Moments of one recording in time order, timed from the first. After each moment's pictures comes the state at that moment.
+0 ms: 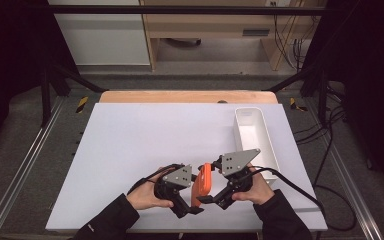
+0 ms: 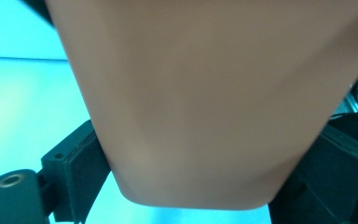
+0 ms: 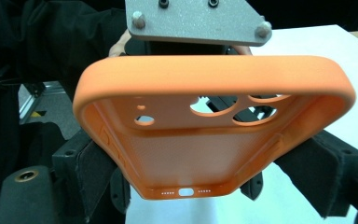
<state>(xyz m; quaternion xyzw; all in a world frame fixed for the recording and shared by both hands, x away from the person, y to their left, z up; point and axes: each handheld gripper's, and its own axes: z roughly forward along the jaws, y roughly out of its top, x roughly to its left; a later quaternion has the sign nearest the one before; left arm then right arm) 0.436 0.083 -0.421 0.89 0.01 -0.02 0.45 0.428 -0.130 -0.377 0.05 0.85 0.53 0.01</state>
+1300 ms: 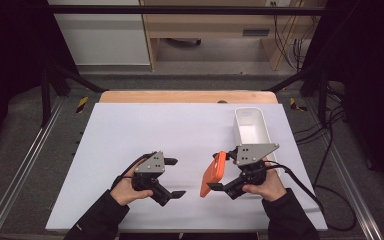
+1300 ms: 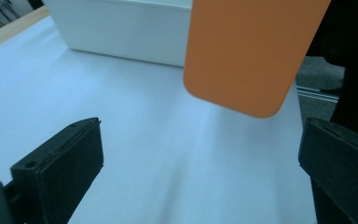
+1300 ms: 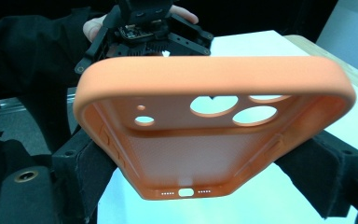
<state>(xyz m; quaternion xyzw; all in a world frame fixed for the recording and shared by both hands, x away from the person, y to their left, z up) 0.447 0.146 -0.412 0.86 0.11 0.07 0.50 0.433 -0.160 -0.360 0.11 0.83 0.53 0.07</state>
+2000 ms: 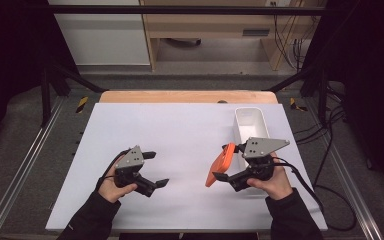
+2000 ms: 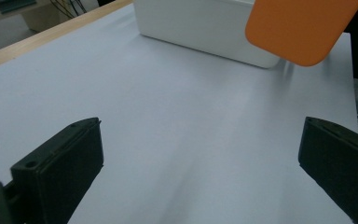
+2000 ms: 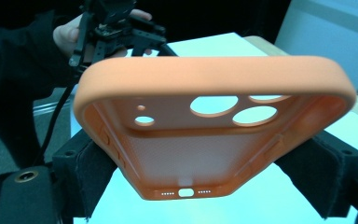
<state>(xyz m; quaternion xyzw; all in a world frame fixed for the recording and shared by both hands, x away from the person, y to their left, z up) 0.456 0.193 -0.418 0.83 0.20 0.12 0.51 0.434 -0.174 -0.346 0.17 0.82 0.53 0.12</state>
